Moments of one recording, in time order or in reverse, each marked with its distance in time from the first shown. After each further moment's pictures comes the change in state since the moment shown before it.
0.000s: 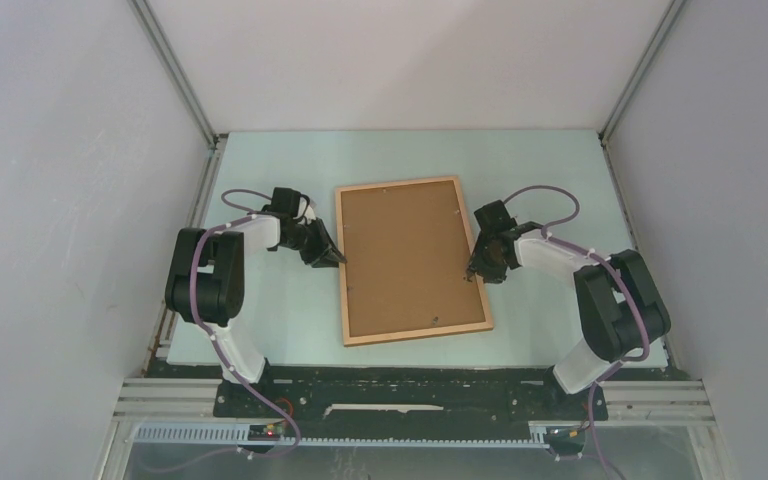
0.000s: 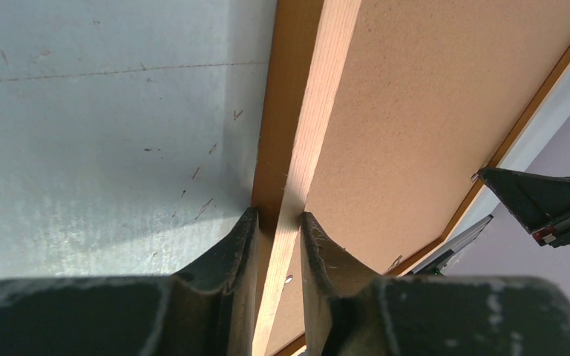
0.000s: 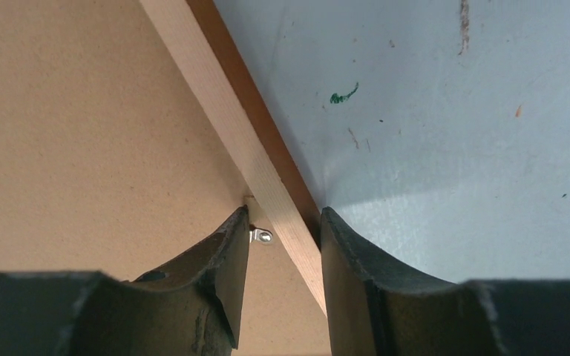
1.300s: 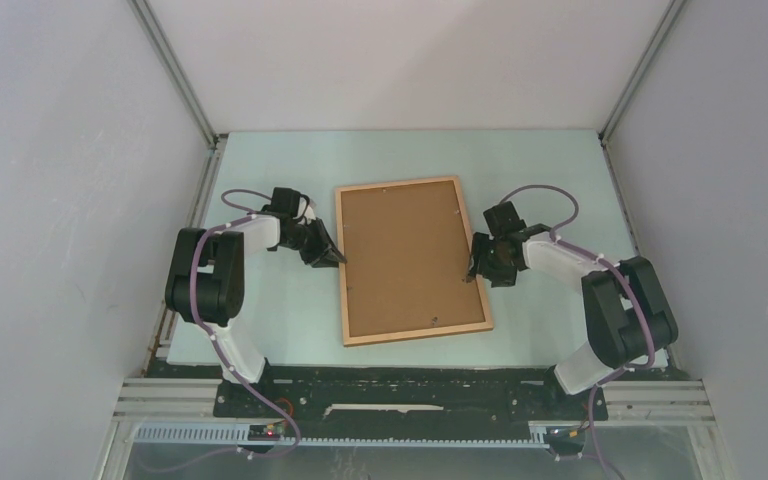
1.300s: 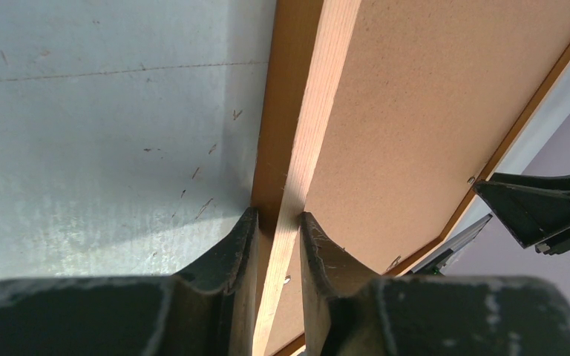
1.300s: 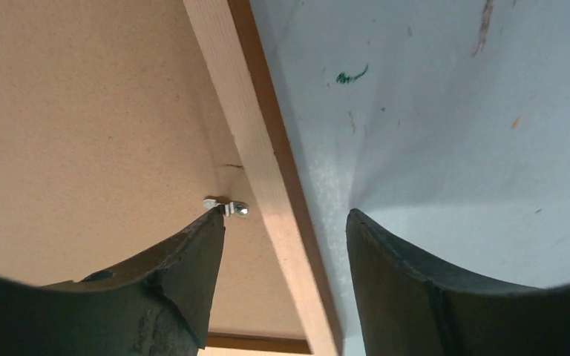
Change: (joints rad) left arm 0.000 0.000 0.000 0.001 0.007 0.000; right arm -0.037 -0.047 -0.040 0.012 -0.102 -0.235
